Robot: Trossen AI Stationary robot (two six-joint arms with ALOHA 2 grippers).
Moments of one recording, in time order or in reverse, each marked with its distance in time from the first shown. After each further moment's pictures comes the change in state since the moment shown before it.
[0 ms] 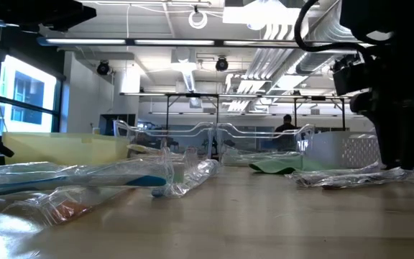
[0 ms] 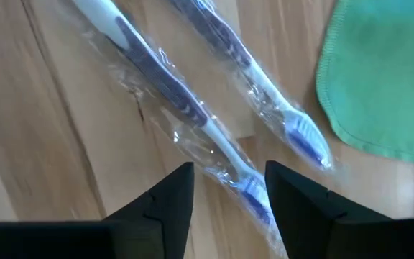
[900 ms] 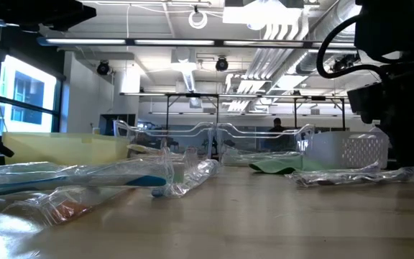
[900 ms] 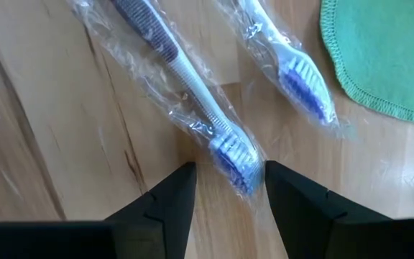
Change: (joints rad) left arm 0.000 -0.002 0.000 0.002 0.000 0.001; right arm 0.001 -0.001 -0.096 0.036 -0.022 -0.011
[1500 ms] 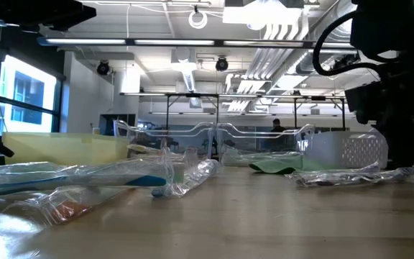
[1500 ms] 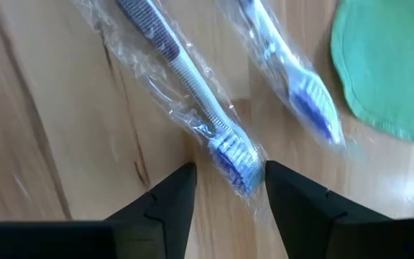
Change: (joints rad) left arm 0.000 0.000 0.000 -0.001 0.000 0.003; right arm 0.000 0.004 0.013 0.028 -0.006 -0.049
